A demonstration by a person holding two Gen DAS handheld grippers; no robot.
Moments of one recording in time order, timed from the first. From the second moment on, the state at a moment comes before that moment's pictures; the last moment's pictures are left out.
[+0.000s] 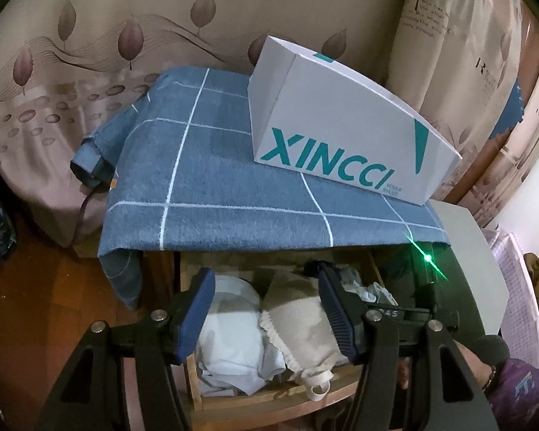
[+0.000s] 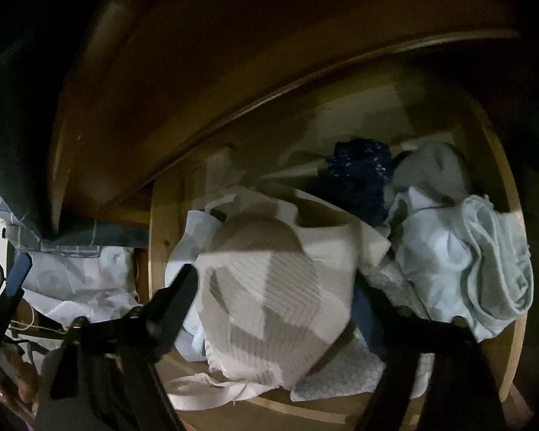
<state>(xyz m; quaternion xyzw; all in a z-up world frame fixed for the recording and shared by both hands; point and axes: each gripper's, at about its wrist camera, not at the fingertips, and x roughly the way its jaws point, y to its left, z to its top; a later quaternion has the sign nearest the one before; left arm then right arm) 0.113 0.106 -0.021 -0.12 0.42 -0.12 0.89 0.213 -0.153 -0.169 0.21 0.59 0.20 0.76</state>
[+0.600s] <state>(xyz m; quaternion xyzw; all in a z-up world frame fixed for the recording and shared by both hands) 0.117 0.101 -0.028 -0.11 0.44 -0.12 0.88 0.211 -0.124 -0.170 0.16 0.60 0.22 0.75</state>
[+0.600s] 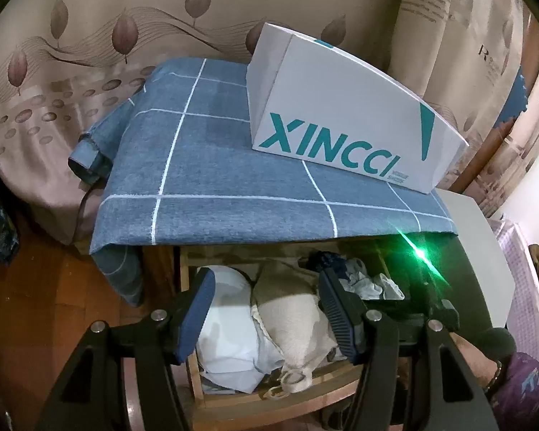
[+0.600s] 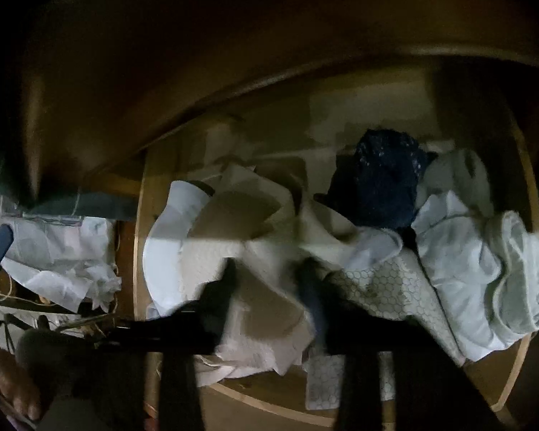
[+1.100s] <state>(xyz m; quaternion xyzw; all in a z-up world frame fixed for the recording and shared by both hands) 0.120 0.109 -0.032 -0.12 0.45 -0.11 0.88 0.170 -0.142 -0.109 0.17 0.53 0.27 0.79</state>
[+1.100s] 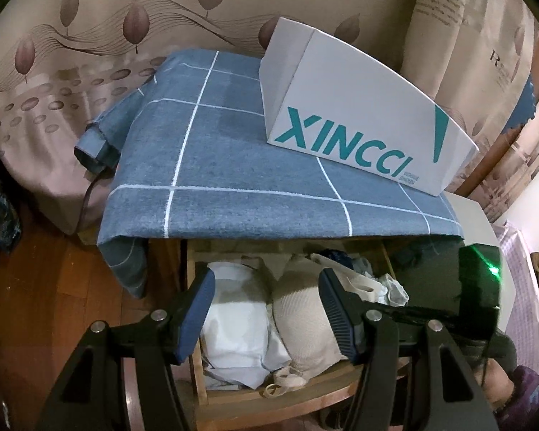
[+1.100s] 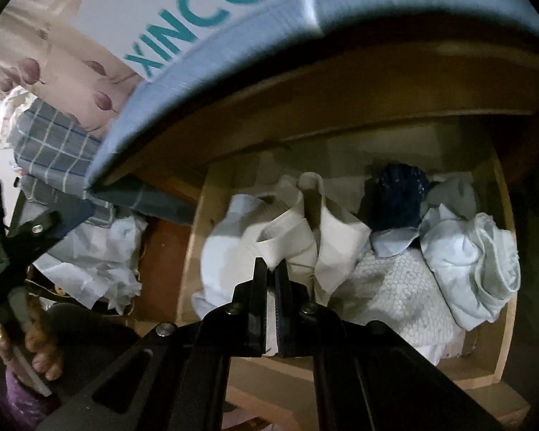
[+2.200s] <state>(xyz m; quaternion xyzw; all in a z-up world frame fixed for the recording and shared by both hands) 0.122 0.103 -0.040 -0.10 0.47 -0.10 0.87 0.119 -0.193 0.024 0.25 0.41 0.30 0.83</state>
